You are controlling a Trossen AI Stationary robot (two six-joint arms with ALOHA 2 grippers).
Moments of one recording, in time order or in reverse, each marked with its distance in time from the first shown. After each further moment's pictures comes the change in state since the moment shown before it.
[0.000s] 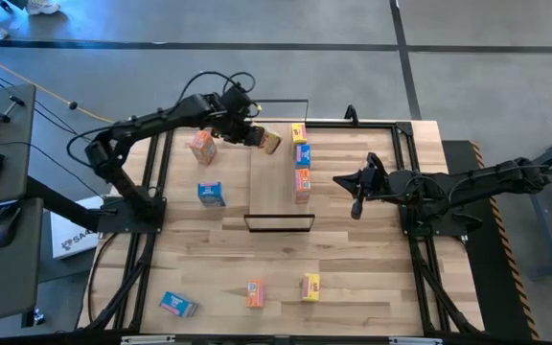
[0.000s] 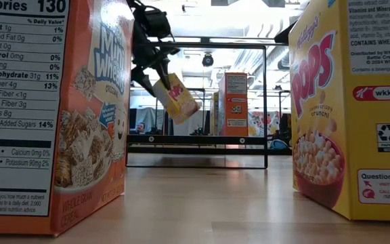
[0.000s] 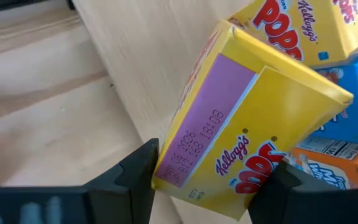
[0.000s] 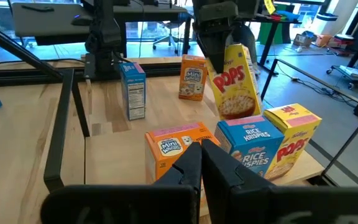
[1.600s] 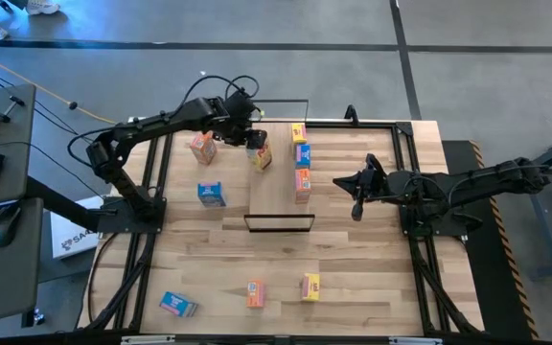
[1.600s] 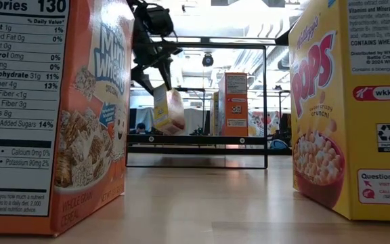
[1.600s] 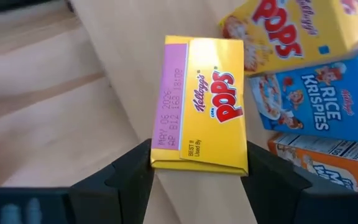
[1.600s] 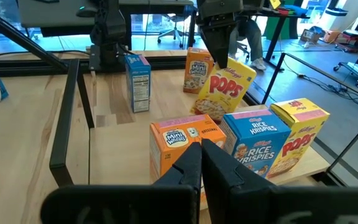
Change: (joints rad) left arm -0.057 0.005 0.000 0.011 -0.073 -0.027; right arm 0.000 0.000 0.000 -0.029 -0.025 0.000
